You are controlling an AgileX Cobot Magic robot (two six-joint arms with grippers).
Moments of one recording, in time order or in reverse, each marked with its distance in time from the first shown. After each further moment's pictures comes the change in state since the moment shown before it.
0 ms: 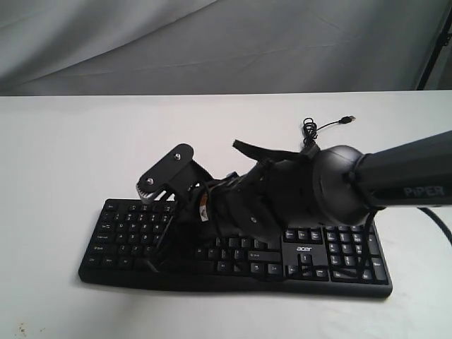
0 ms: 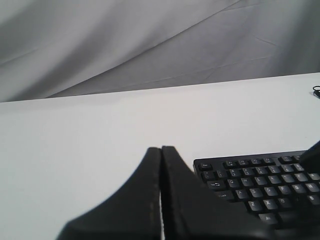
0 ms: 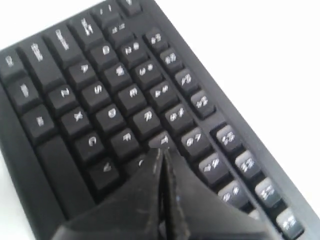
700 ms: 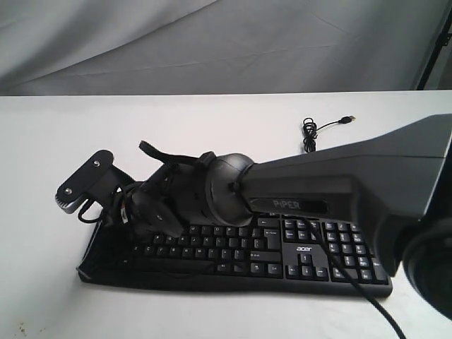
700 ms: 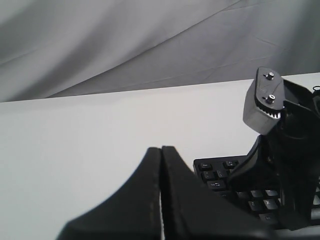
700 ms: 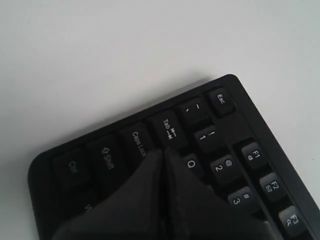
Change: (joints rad) left arm 0.000 0.000 0.000 0.000 0.000 0.000; right arm 0.108 0.247 -0.396 0.000 0.164 -0.034
